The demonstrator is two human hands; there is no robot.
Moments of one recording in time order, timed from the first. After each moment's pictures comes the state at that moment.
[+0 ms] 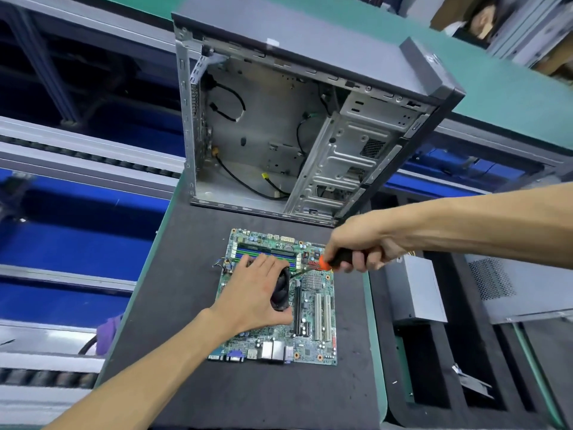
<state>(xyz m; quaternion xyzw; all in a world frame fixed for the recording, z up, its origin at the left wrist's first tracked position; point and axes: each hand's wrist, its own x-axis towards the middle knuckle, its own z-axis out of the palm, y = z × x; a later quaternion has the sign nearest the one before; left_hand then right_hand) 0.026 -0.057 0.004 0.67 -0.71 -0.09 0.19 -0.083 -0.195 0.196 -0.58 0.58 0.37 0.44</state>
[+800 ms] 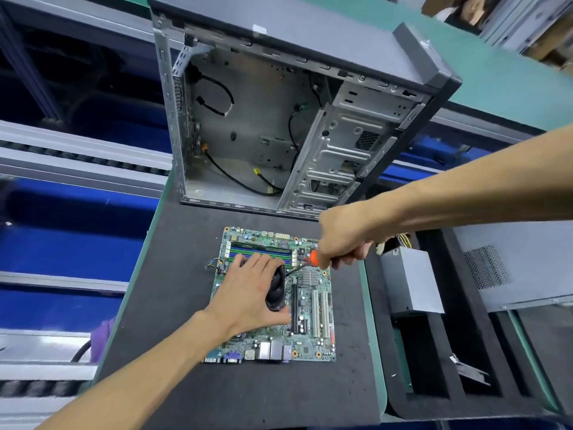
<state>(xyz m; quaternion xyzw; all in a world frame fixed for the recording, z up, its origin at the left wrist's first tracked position) 0.028 -0.056 0.007 0.67 -0.70 -0.10 0.21 -0.068 -0.190 0.200 -0.77 0.42 0.42 0.23</state>
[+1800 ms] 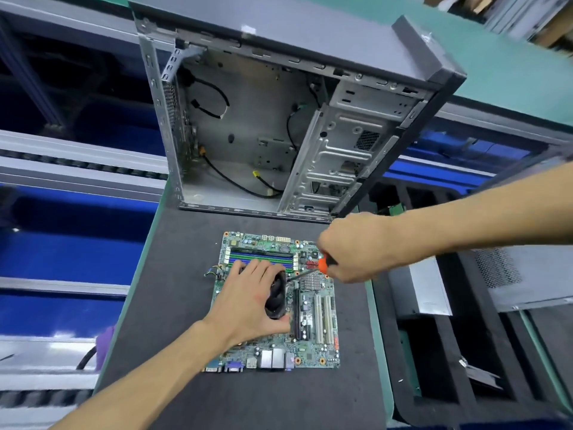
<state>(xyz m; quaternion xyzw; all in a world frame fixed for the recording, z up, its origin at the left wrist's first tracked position) 0.027 -0.057 0.003 0.67 -0.70 -0.11 0.22 -0.089 -0.187 0.200 -0.88 0.24 0.41 0.01</state>
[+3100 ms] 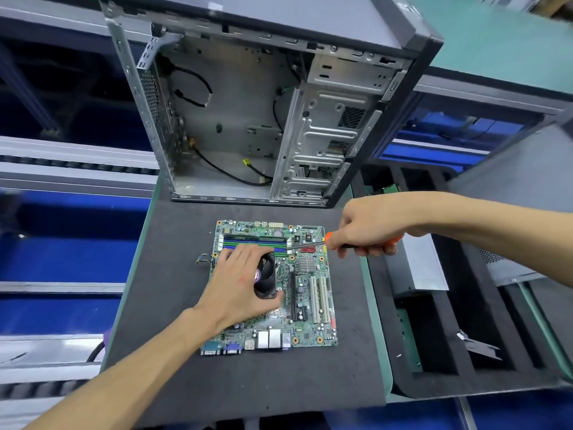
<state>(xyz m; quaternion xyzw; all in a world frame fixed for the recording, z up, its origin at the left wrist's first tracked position) 0.032 -0.051 -0.001 0.67 -0.68 -0.09 0.26 -0.129 -0.200 0.204 -0.75 0.48 0.32 0.33</state>
